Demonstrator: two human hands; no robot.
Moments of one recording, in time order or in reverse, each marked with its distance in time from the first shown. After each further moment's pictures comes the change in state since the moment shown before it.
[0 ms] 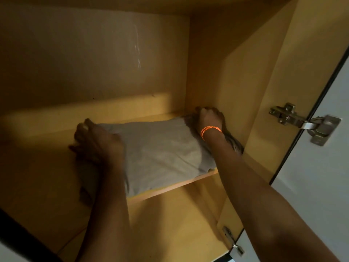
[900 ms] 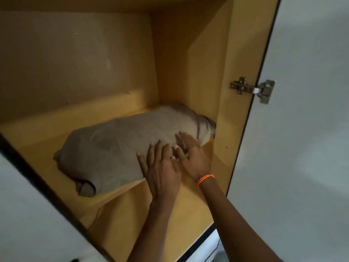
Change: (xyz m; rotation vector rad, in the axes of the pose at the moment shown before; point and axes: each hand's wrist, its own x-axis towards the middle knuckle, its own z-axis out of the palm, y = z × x) left_hand -0.197 -0.018 -0.028 -0.207 -0.383 0.790; right_hand -0.226 -0.001 0.016 0.588 0.142 -0.040
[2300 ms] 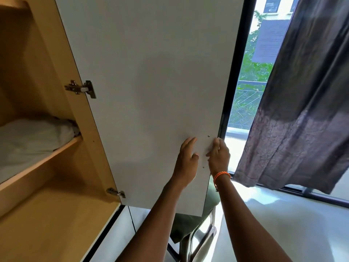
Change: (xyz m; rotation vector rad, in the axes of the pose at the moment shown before) left_hand -0.225 0.395 -0.023 -1.142 -0.900 0.342; right_hand -0.295 0.090 -0.412 -0.030 0.959 0.607
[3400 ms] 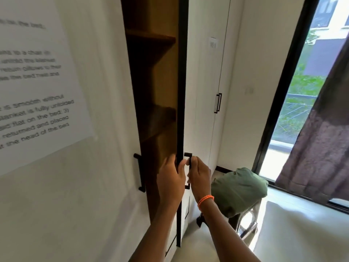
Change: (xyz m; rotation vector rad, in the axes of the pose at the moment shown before) left_hand -0.367 -0.006 -0.301 0.454 0.705 -0.014; right_hand -0.456 -0.170 0.101 0.235 -0.427 -0.095
